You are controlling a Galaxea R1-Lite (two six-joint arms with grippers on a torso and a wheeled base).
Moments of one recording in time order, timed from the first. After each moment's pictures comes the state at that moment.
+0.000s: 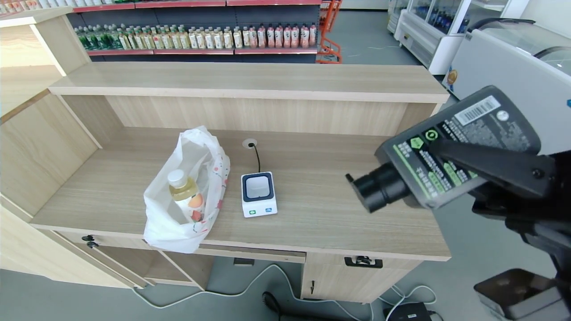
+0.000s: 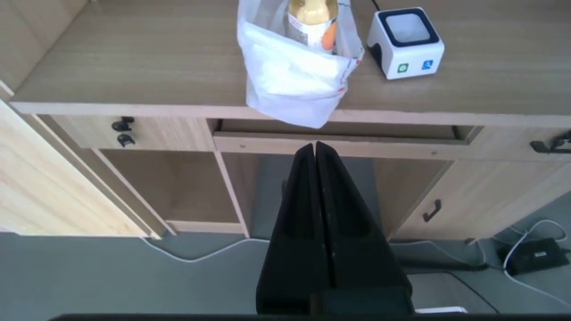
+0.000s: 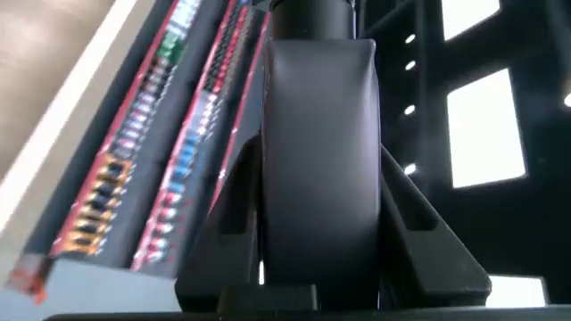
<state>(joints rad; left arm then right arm) 0.00 0.00 0.00 0.00 -0.05 0.02 0.61 1.25 -0.53 -1.01 0.57 -2.39</state>
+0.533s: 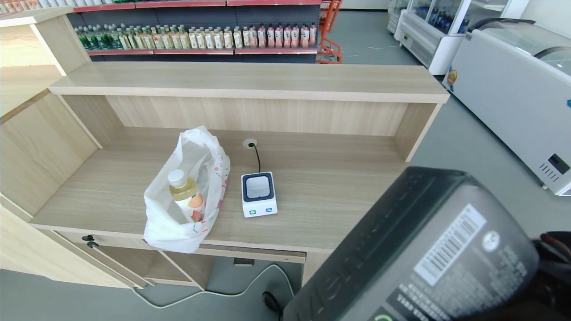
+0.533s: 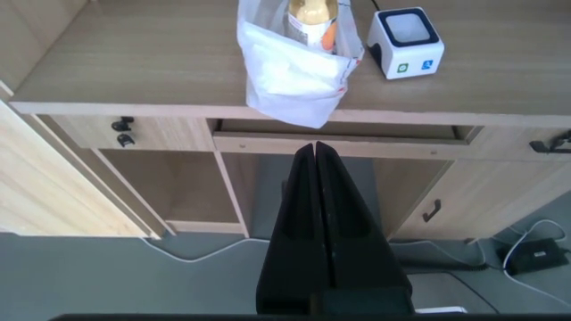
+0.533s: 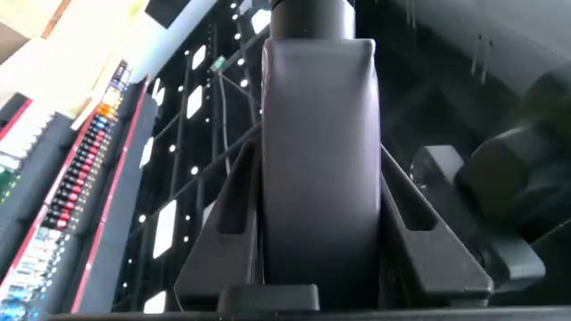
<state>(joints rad) 0.00 0.00 0.00 0.00 -0.05 0.02 0.94 1.34 -0.57 -1.00 0.72 -2.63</state>
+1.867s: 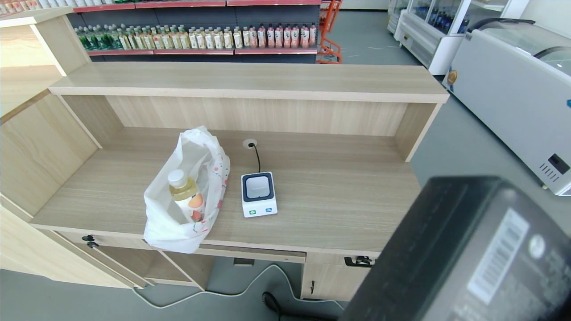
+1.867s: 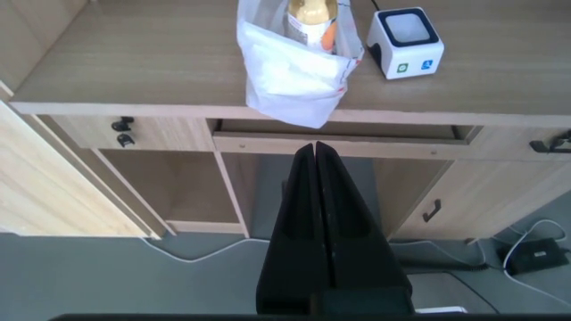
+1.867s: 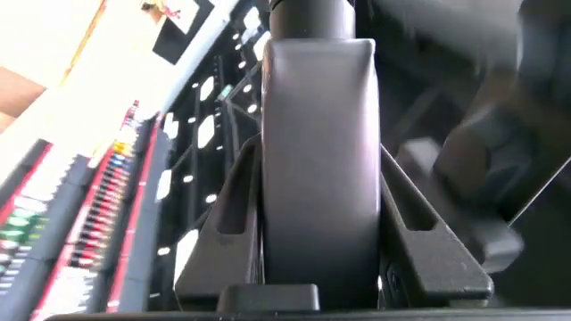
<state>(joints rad) 0.00 0.00 0.00 0.00 -0.05 0.02 0.92 1.27 -0.61 -0.86 0.78 -2.49</state>
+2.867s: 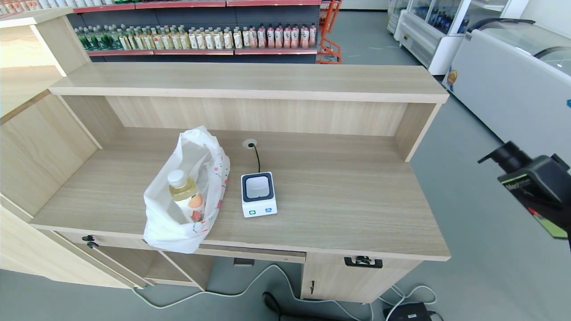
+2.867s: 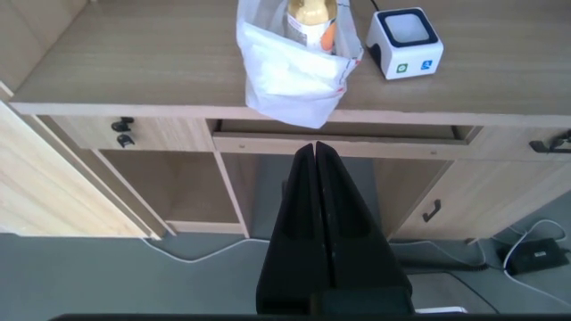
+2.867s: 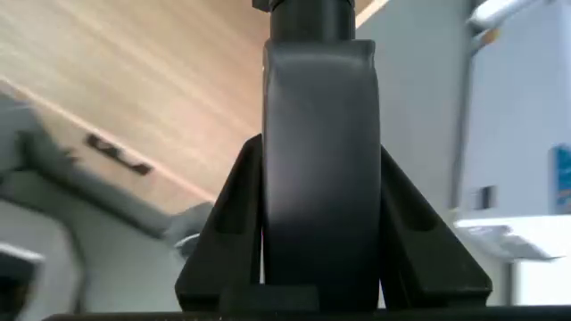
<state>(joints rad) 0.00 0.00 0.00 0.00 -0.05 0.02 0.26 0.97 -0.66 -0.08 -0.17 -0.53</state>
